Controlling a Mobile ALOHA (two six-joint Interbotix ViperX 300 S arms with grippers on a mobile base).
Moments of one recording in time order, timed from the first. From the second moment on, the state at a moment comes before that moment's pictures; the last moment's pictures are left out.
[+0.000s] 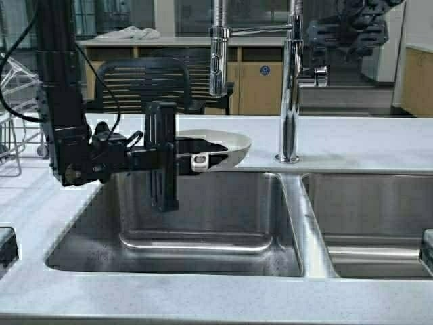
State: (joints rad) left arm -0.52 0.64 0.93 0.45 -1.53 -1.68; right arm 0.08 0.47 0.01 -0.03 0.02 0.03
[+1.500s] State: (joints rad) left arm -0.52 0.66 0.93 0.45 -1.53 -1.68; right arm -0.13 0.23 0.32 0.12 0.00 0.15
